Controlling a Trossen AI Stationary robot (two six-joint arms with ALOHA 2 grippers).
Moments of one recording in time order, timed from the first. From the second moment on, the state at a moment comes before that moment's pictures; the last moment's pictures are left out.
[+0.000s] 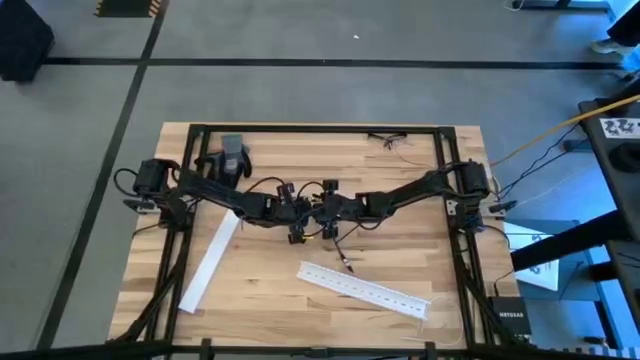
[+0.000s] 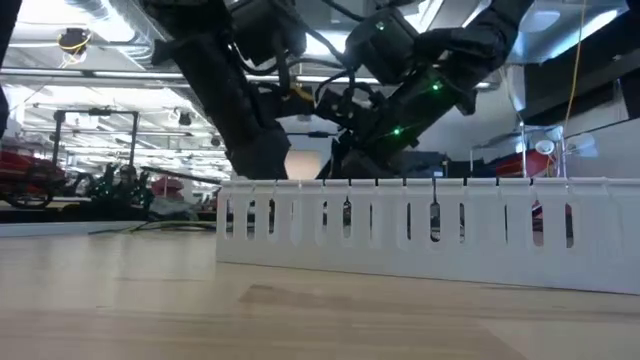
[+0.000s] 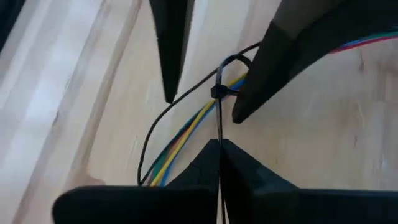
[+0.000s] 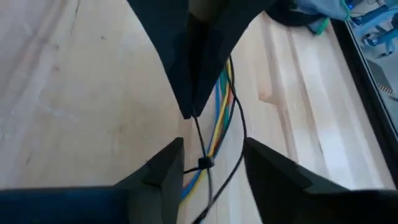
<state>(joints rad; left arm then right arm) -0.10 1.75 0.98 -0.21 -0.47 -0.12 0.02 1.94 1.00 0.23 0.32 -0.32</state>
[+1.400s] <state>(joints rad) -0.19 1.48 0.97 -0.35 -0.52 -0.15 0.01 1.91 0.99 -0.05 0.33 -0.03</state>
